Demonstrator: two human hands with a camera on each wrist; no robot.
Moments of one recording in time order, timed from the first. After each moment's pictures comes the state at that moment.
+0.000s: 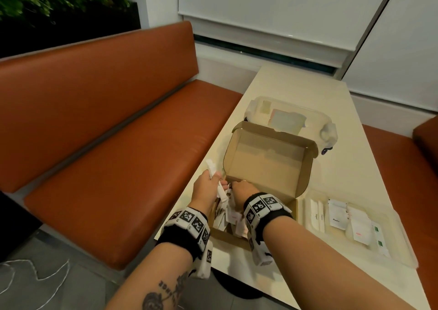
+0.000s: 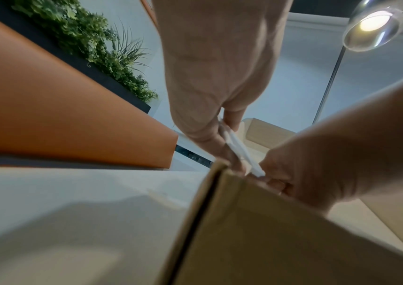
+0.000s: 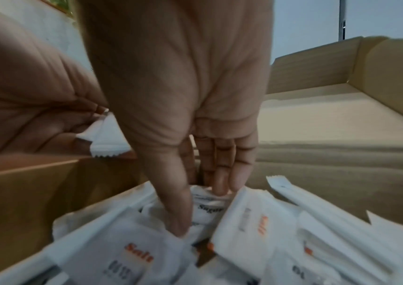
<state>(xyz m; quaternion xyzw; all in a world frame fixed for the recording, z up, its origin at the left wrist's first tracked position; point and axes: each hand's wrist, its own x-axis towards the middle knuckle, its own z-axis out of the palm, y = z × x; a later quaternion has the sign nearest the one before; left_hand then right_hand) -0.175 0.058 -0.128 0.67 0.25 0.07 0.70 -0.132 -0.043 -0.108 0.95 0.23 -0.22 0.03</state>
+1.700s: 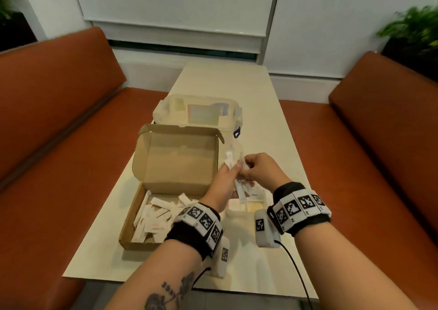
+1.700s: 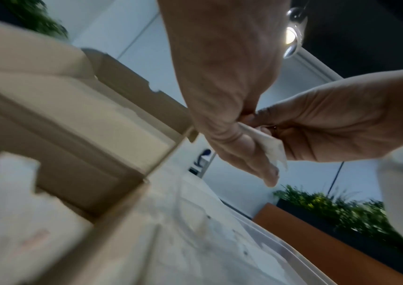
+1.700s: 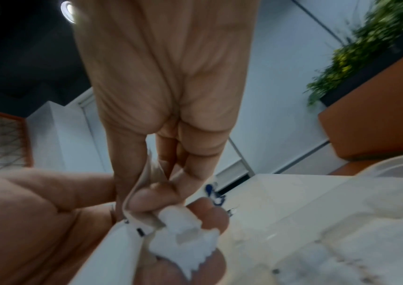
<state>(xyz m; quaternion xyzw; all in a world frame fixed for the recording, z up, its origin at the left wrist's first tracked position) -0.139 -0.163 -0.079 0.59 0.07 -0.13 0.79 -0.122 -0.278 -0.035 0.89 0.07 -0.10 -0.44</state>
